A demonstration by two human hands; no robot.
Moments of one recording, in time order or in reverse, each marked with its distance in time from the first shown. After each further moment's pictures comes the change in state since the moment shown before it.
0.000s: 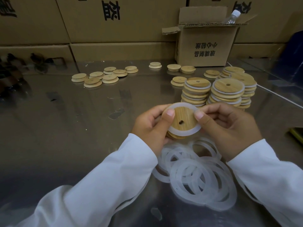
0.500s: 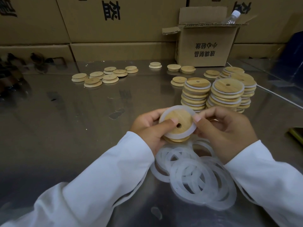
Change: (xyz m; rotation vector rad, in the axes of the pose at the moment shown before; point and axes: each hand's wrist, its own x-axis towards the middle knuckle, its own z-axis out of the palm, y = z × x) left_hand 0.004 0.002 -0.005 -0.172 -0.082 -0.158; right_hand -0.002 0.004 0.001 -0.075 -0.019 0.041
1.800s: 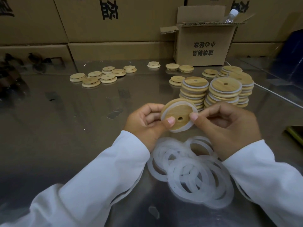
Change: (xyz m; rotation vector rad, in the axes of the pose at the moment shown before) left_hand 0.000 0.002 -0.002 0.172 0.054 0.184; right_hand -0.001 -0.002 -0.003 -0.035 0.116 -0.081
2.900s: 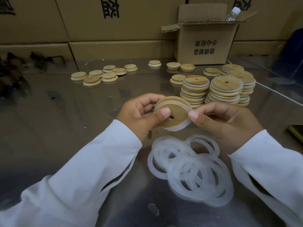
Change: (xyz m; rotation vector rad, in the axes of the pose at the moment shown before) left_hand 0.009 0.013 -0.015 0.122 -0.129 0.047; right_hand 0.005 -0.016 -0.005 0.181 -0.186 0.179
